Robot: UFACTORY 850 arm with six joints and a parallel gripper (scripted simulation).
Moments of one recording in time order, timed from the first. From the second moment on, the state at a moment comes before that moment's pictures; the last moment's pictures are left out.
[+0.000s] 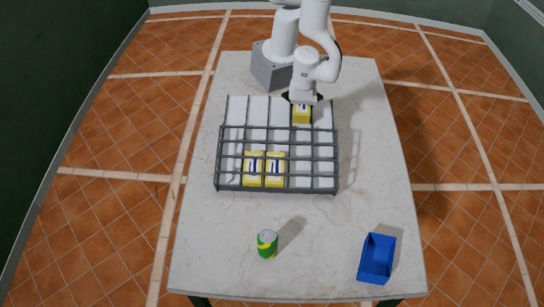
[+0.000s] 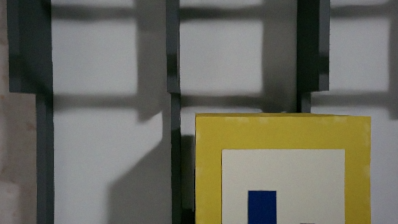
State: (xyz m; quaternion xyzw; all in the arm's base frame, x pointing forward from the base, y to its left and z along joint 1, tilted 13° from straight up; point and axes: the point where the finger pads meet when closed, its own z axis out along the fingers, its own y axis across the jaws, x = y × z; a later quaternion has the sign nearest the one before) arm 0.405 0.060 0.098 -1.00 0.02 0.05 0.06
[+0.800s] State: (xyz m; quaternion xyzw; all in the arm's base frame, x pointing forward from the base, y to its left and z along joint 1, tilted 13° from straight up) arm 0.386 0.050 0.193 -0.99 0.02 -0.10 0.06
